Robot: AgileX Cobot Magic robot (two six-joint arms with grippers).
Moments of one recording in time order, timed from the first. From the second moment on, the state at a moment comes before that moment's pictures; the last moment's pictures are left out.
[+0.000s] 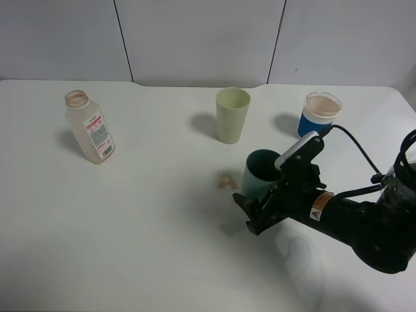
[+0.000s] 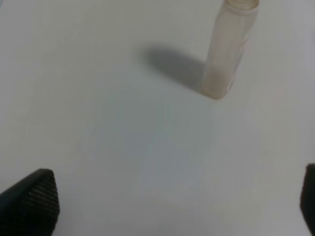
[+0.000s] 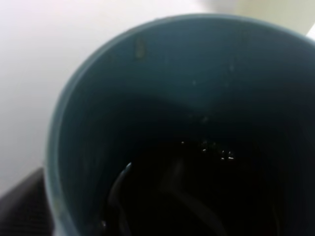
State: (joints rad) left arm 0.02 0.00 -0.50 -0.02 1.05 -0.04; right arm 0.61 2.00 -0.23 0.00 -1.21 -0.19
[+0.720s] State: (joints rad) left arm 0.02 0.00 -0.50 -0.02 1.05 -0.04; right arm 0.61 2.00 -0.23 0.04 -1.21 -0.16
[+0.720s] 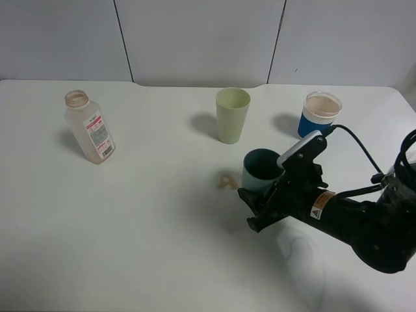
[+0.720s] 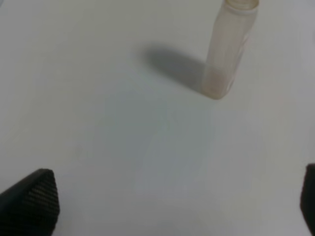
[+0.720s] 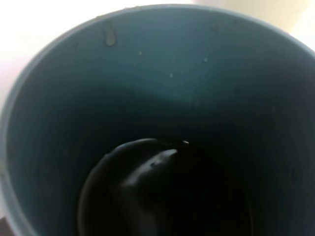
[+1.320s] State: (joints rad) left arm 0.02 0.00 -0.50 -0.02 1.05 -0.04; right arm 0.61 1.65 -0.22 0.11 -0.95 -0.13
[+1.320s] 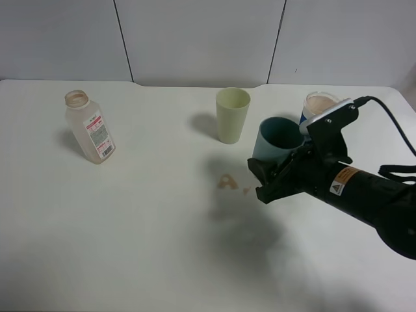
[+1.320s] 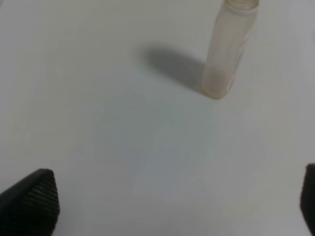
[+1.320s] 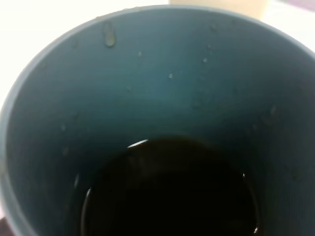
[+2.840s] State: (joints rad) left arm 0.02 0.00 -0.50 -0.02 1.05 -0.04; right arm 0.31 1.28 -0.58 -0.53 -0.16 0.46
